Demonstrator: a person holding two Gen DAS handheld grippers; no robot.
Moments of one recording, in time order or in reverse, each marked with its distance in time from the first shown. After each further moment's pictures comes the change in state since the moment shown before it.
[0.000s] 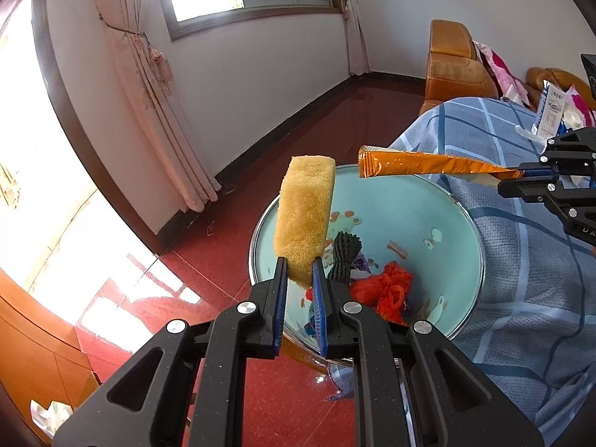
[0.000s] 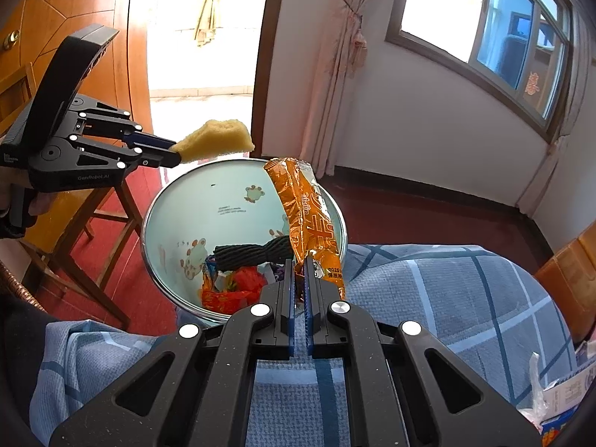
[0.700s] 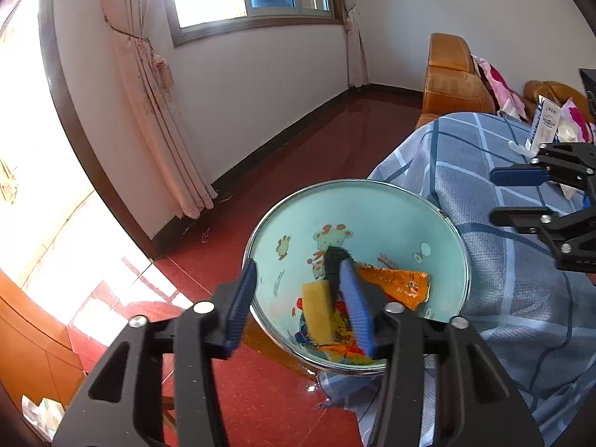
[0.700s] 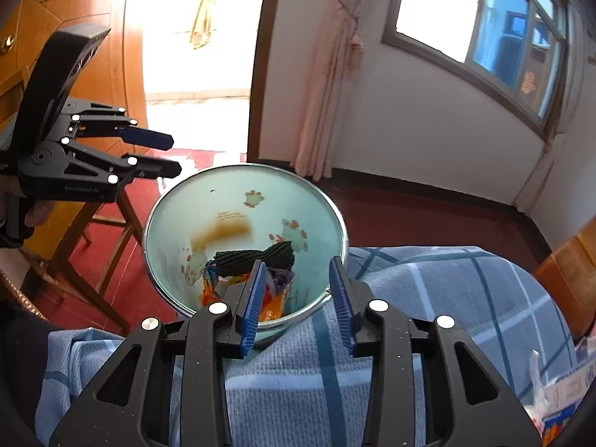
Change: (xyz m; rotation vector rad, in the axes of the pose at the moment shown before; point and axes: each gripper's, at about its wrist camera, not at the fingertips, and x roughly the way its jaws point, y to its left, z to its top) left arm -0.010 -0.003 0.003 -0.032 -0.044 -0.018; right arm -0.006 0.003 0.003 0.025 -0.014 -0.027
